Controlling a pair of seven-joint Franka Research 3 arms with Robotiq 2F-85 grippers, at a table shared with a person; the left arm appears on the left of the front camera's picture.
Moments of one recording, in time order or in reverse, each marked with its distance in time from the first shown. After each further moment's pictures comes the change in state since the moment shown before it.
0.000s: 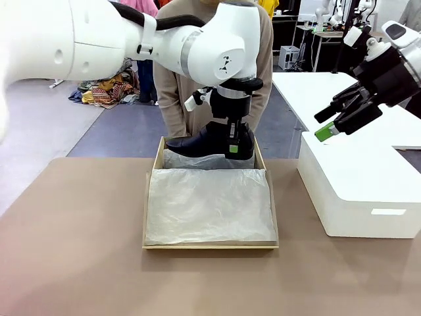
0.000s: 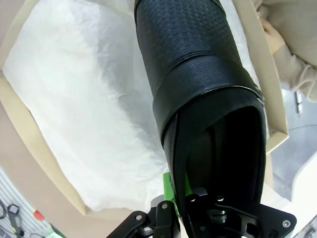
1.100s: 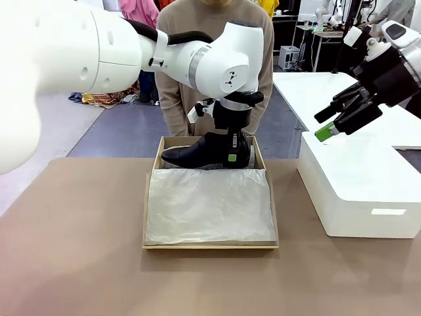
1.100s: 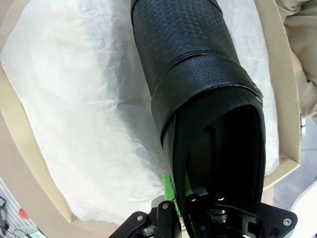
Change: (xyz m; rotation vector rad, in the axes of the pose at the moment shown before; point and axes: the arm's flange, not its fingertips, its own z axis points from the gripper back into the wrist) left arm -0.002 -0.009 -0.037 0.037 -0.044 0.121; right arm 0.000 0.000 0.000 0.000 0.000 0.000
